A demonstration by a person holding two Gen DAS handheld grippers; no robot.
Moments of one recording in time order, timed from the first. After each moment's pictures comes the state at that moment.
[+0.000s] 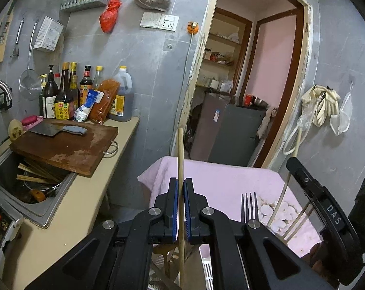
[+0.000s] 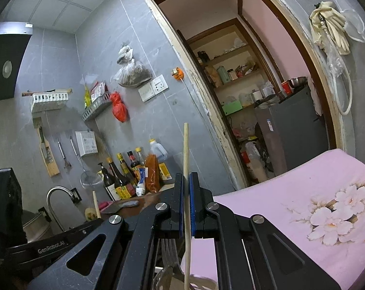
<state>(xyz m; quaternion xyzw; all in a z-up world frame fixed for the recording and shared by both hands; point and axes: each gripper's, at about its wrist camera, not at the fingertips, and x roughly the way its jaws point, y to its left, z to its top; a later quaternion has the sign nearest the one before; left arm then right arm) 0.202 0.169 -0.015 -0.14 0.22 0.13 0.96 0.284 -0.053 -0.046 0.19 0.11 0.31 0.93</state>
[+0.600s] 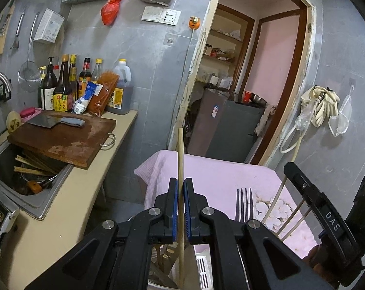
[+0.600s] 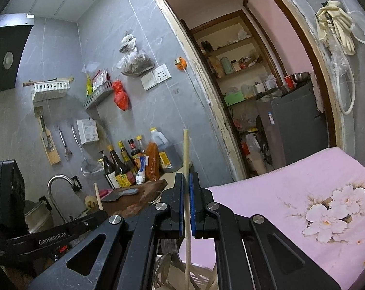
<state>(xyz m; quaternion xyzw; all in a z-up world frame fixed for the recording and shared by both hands) 0.200 0.171 -0.018 -0.15 0.23 0.12 0.95 0.280 -0.053 -0.044 0.16 0.13 0.32 0.92</state>
